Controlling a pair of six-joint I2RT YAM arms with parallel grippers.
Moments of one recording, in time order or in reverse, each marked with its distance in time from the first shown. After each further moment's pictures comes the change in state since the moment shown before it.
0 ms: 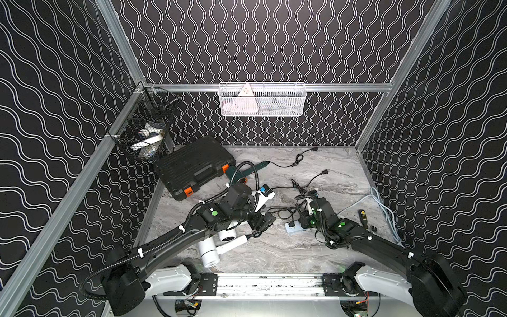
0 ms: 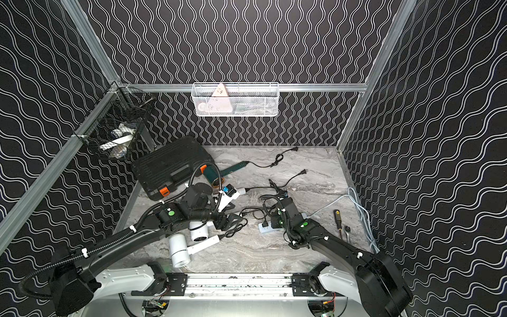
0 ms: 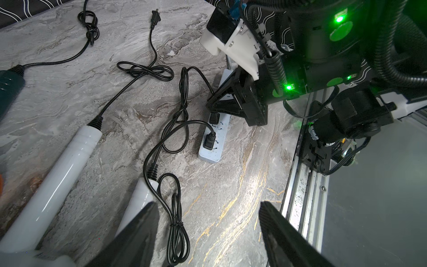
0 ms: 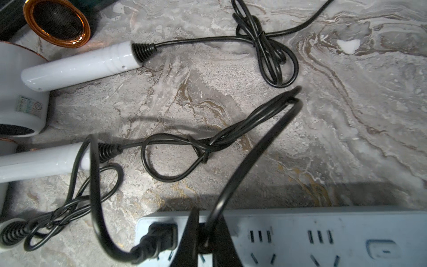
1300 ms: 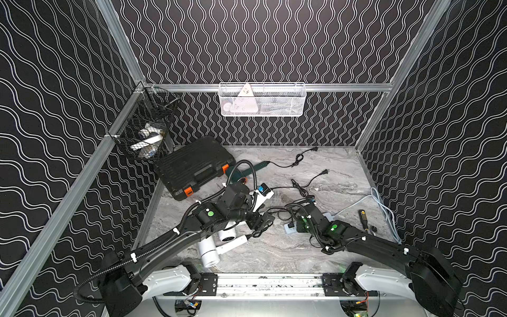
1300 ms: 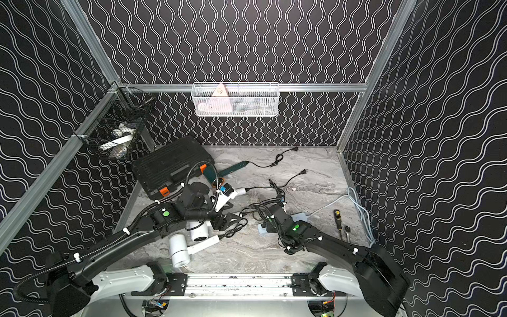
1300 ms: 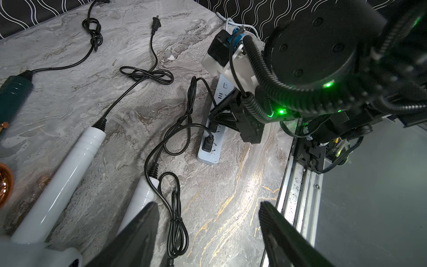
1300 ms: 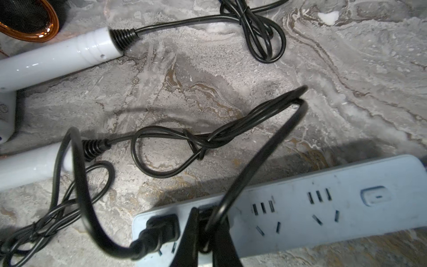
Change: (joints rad) left arm 0.000 -0.040 0.025 -0.050 0.000 0.004; right arm 0.168 0.050 0.031 -0.101 0.205 0.215
